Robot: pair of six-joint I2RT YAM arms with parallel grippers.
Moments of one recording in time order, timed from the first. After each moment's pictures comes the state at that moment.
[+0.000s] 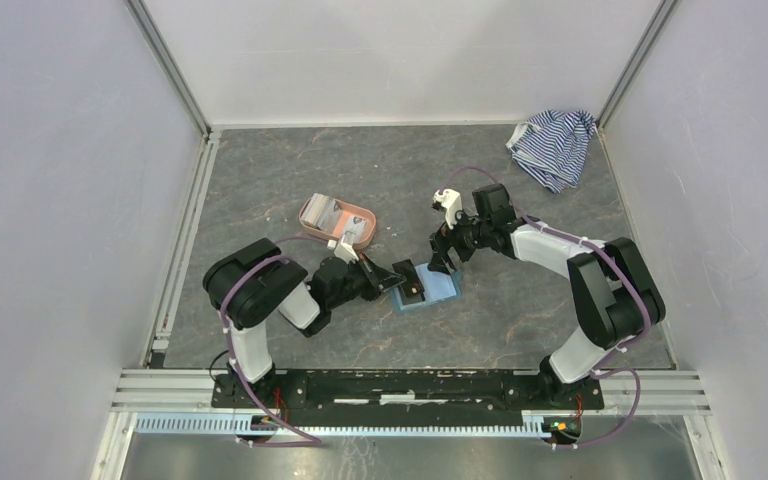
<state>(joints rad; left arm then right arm) -0.70 1.86 0.33 1.22 0.20 -1.21 0.38 1.64 0.87 -0.12 -0.60 -0.30</state>
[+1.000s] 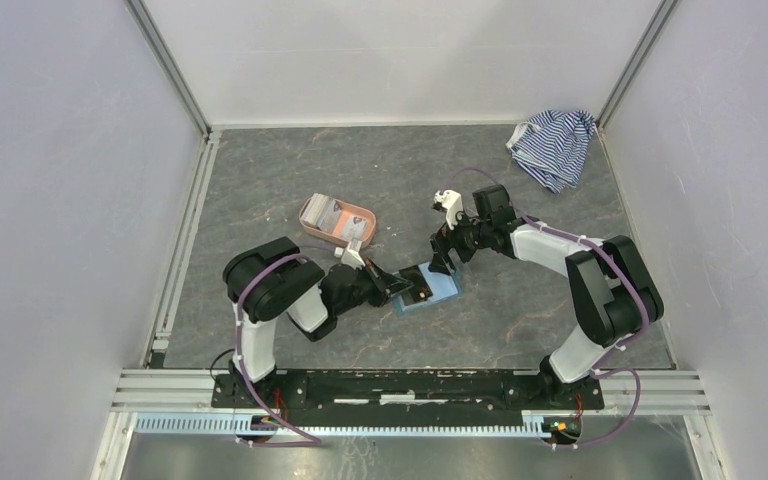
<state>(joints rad) -0.76 1.96 0.35 1.31 0.15 -1.30 0.38 1.65 0.87 -0.12 -0.60 -0.30</state>
